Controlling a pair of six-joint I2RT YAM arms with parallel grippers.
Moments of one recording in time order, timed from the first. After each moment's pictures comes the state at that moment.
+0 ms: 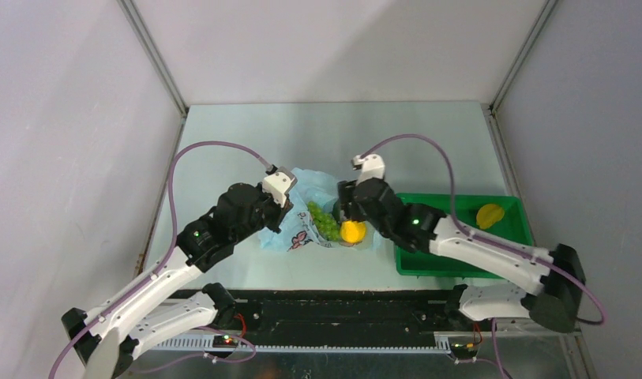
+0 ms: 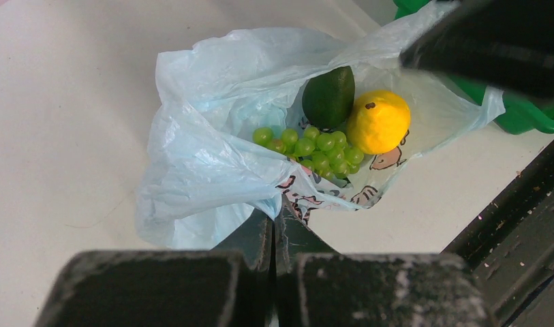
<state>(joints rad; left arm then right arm) -0.76 0.81 0.83 -0.45 -0.08 0.02 1.05 1.27 1.04 -0.33 0.48 0.46</state>
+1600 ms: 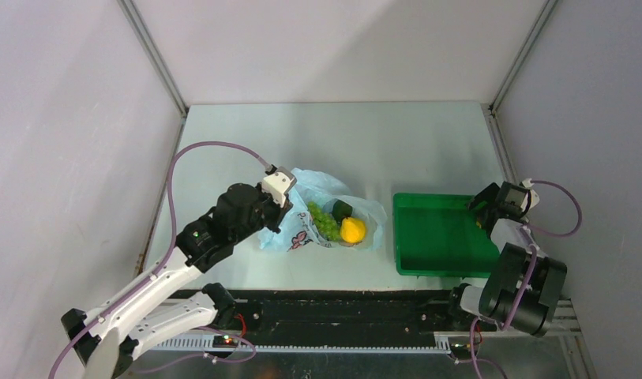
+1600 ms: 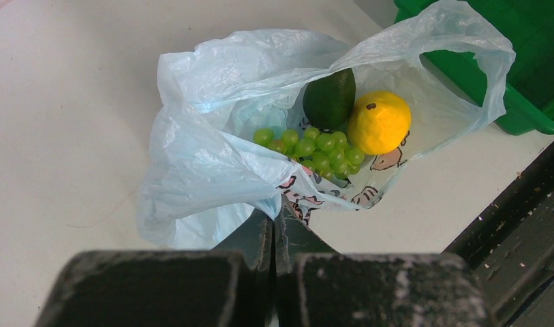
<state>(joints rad) -0.76 0.81 0.83 -0.45 -0.08 0.02 -0.42 1.24 0.55 -0.08 0.09 0.50</state>
